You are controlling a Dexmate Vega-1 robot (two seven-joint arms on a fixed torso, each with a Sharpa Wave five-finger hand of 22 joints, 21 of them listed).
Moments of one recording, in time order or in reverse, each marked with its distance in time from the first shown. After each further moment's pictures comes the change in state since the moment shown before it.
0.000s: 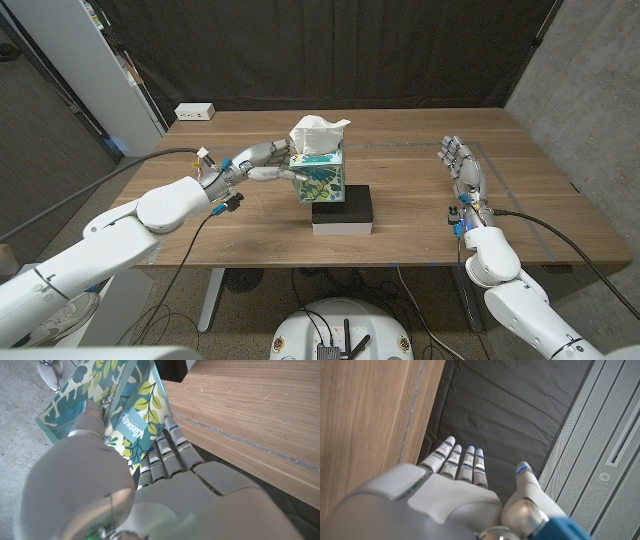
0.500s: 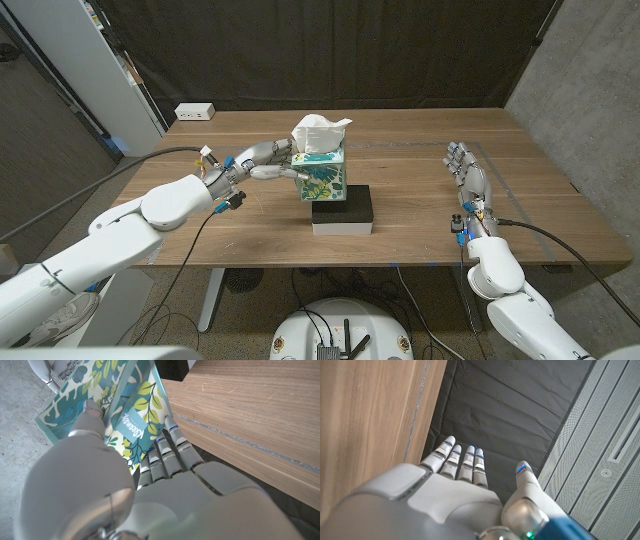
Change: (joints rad) left arm -0.043 -0.002 0.037 0.020 -0.006 -0.003 -0.006; left_hand 0.000 0.000 0.000 0.000 0.000 0.000 0.000 0.004 0.004 0.004 -0.004 0.000 0.004 0.000 0.000 0.000 0.001 0.000 0.000 -0.004 0.000; right arm -0.068 0.019 0.024 -0.043 -0.027 0.005 -0.031; right_hand 0.005 0.005 0.000 0.000 0.000 0.002 0.002 0.000 0.000 0.000 0.000 0.000 0.000 -0.004 0.004 0.000 0.000 0.004 -0.004 0.000 0.000
